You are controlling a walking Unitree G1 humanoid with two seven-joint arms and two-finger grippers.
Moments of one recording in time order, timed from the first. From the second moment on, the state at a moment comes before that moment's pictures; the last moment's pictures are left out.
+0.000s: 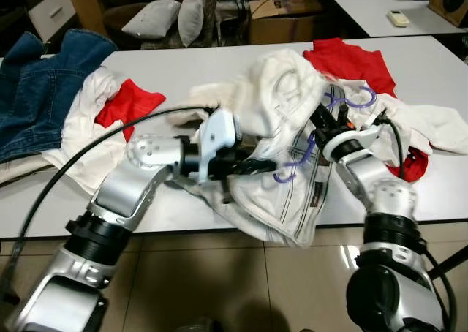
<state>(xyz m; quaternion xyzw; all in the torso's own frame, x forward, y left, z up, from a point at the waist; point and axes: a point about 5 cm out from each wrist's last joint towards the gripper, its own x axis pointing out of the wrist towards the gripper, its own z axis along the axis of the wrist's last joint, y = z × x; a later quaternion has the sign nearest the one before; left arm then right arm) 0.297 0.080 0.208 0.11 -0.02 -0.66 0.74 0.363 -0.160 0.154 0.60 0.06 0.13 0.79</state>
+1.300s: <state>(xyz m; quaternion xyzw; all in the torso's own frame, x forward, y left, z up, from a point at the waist) 0.342 0.037 0.242 0.02 -0.05 -0.47 0.88 0.317 -0.126 0.141 0.40 0.15 0.12 0.90</state>
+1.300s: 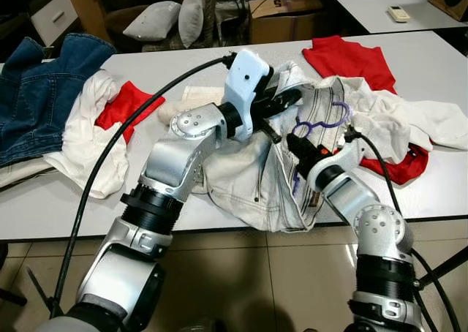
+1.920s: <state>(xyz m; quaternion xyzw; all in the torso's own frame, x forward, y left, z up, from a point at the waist) 0.365 0.068 0.297 -0.02 -0.09 -0.38 0.92 0.319 -0.136 0.136 0.39 0.17 0.06 0.90</state>
